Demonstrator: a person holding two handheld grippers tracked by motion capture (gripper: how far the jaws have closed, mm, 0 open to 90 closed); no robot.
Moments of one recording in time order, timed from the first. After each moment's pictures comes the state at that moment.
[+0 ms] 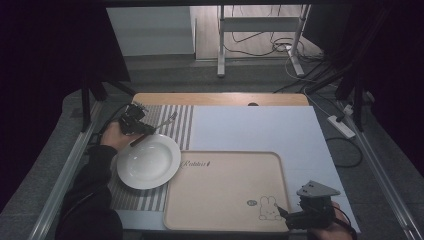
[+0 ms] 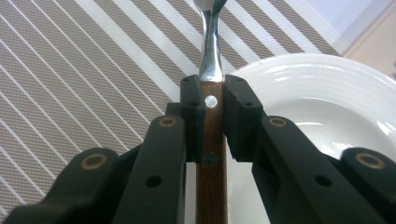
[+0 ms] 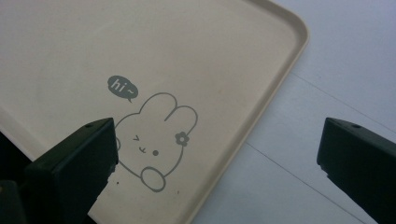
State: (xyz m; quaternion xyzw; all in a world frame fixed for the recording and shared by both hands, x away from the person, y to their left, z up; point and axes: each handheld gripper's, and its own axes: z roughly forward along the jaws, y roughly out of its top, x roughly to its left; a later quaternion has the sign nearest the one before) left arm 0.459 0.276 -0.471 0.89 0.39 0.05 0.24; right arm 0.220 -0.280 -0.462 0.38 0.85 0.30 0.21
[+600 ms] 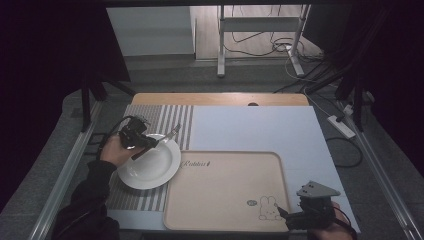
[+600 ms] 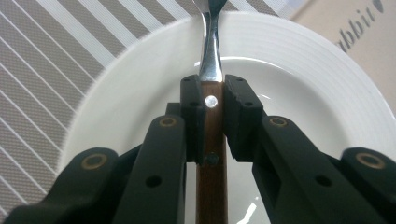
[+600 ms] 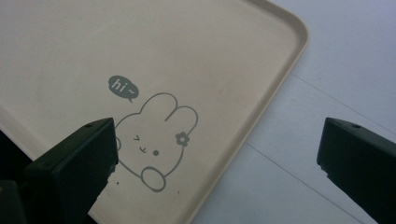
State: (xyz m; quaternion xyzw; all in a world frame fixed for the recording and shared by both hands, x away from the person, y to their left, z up) left arm 0.413 0.257 -0.476 0.89 0.39 0.04 0.24; right arm 0.219 -0.279 -0.462 0.38 0.85 0.31 0.21
